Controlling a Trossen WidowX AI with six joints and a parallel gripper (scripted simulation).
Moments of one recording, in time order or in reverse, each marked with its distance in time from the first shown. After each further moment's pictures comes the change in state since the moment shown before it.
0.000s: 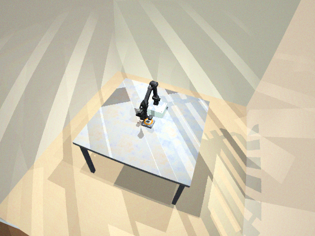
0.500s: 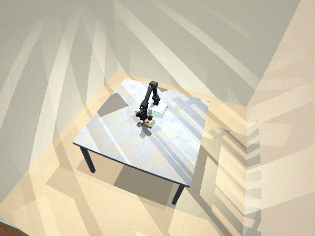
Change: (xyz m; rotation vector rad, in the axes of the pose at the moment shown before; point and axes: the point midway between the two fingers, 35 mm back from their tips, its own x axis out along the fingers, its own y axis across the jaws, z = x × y) arm -0.001 0.002 0.007 0.001 -0.012 -0.002
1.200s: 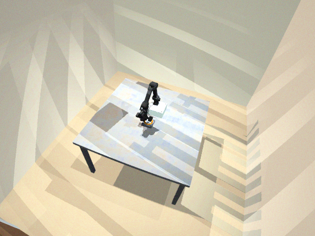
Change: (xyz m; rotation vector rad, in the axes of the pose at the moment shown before) arm -0.002 0.007 0.013 0.002 -0.008 -0.003
